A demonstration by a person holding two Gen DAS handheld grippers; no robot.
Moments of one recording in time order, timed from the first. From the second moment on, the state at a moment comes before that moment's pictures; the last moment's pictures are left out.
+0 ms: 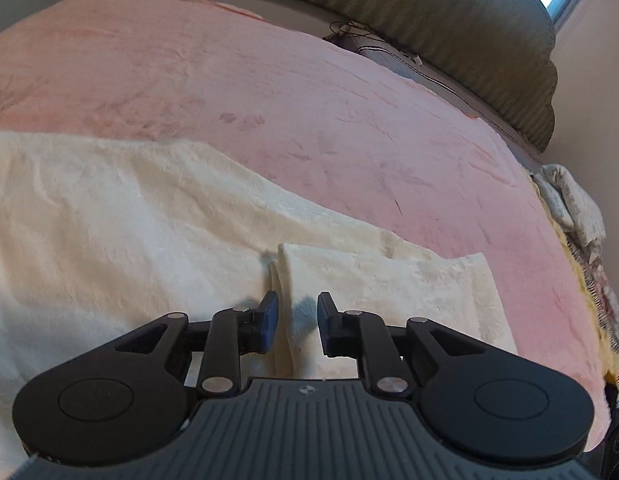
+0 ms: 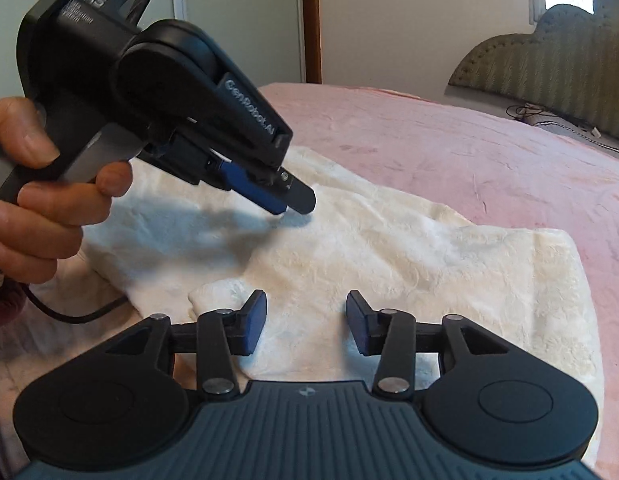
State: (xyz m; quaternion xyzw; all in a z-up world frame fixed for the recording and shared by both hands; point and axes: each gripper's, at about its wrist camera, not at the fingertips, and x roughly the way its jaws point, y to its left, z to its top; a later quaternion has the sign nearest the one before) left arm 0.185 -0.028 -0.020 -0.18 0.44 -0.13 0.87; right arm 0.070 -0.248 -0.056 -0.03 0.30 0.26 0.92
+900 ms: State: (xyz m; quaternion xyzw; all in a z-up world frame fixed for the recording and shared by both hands) left arm 0.198 -0.012 -0.024 -0.19 0.42 -0.10 0.88; right arm 0.074 -0.249 -0.054 -0.01 0.28 0.26 0.92
